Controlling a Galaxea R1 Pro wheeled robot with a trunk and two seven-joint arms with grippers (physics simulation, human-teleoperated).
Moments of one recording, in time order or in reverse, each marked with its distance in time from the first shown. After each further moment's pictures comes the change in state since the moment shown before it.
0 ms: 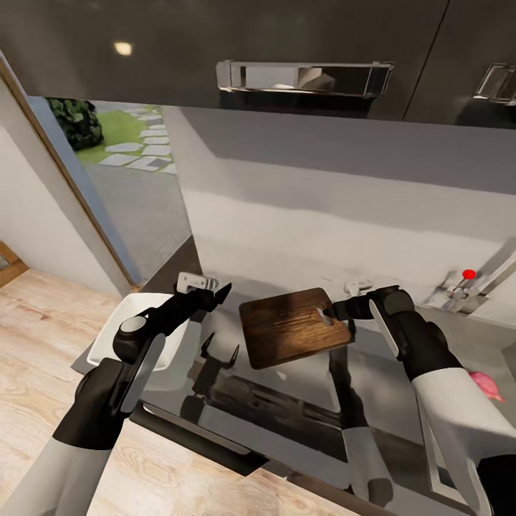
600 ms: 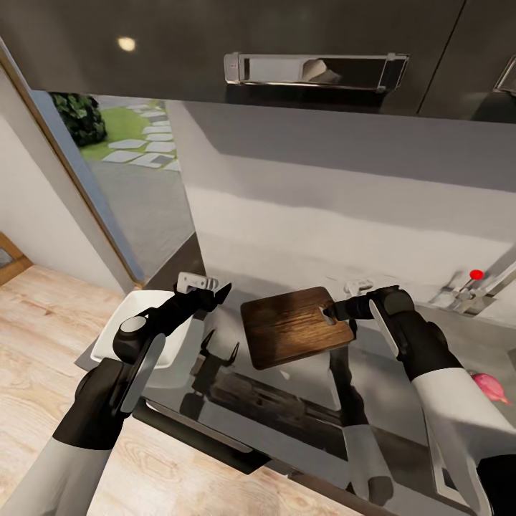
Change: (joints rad) left arm 0.000 0.000 0.000 0.000 0.000 0.000 0.000; right arm 0.000 0.000 0.000 0.000 0.000 0.000 -0.001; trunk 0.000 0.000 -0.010
